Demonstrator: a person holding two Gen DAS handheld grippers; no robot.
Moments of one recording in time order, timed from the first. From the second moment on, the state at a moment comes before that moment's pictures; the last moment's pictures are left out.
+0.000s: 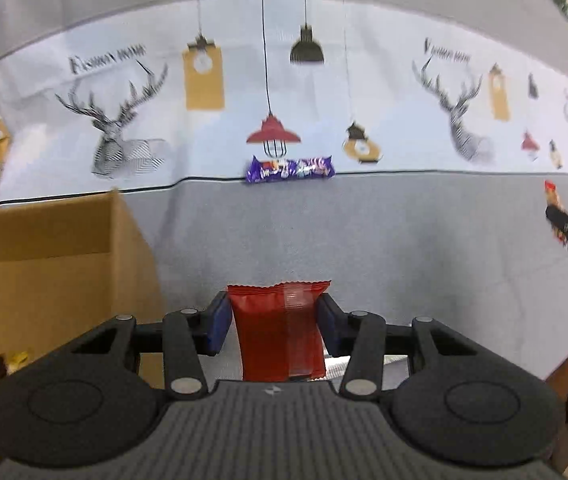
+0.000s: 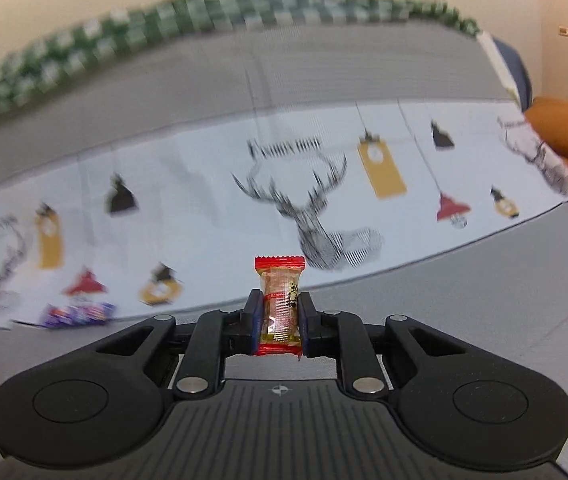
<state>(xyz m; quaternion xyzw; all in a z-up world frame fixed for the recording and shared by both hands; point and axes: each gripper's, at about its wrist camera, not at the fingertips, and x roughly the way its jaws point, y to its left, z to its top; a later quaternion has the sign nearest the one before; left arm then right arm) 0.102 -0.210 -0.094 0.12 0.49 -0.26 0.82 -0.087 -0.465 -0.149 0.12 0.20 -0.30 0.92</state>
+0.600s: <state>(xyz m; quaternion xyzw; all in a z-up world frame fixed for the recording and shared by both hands) -0.051 -0.030 -0.008 0.09 0.47 -0.28 0.83 -0.229 -0.192 -0.054 0.15 0.17 -0.11 0.97</state>
